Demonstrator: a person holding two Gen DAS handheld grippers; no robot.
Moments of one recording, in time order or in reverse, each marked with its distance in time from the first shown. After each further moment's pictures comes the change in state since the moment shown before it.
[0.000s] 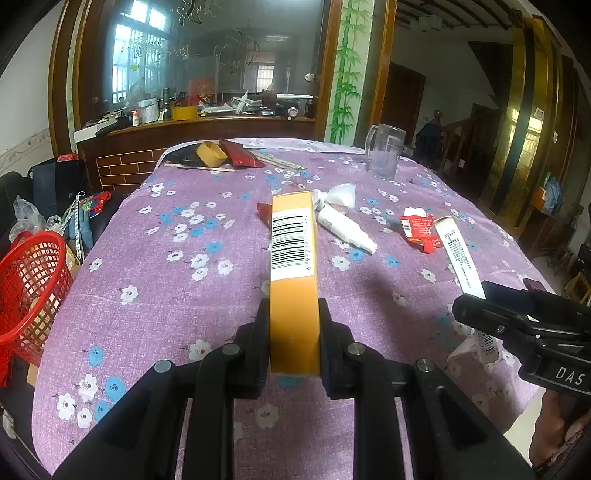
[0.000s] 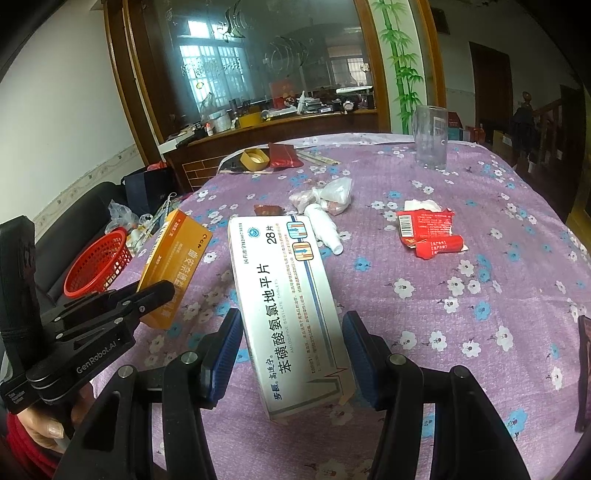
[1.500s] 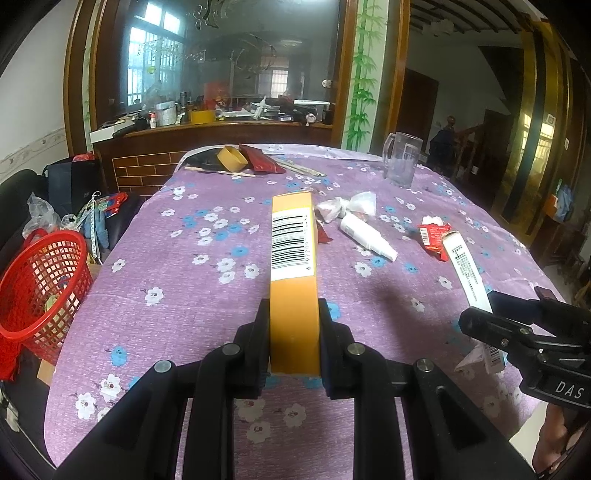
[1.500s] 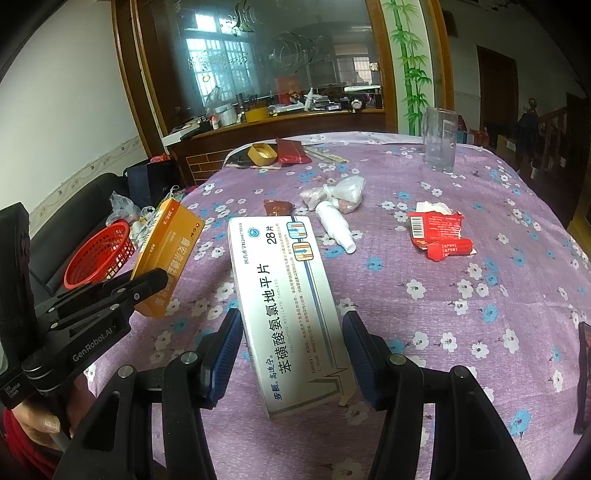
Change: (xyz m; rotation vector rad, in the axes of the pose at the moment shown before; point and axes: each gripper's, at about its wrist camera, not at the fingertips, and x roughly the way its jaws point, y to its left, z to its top) left arm -0.009 0.013 0.002 -0.022 -0.018 0.057; right arm 0.005 0.013 0.000 -0.030 0.016 -0.003
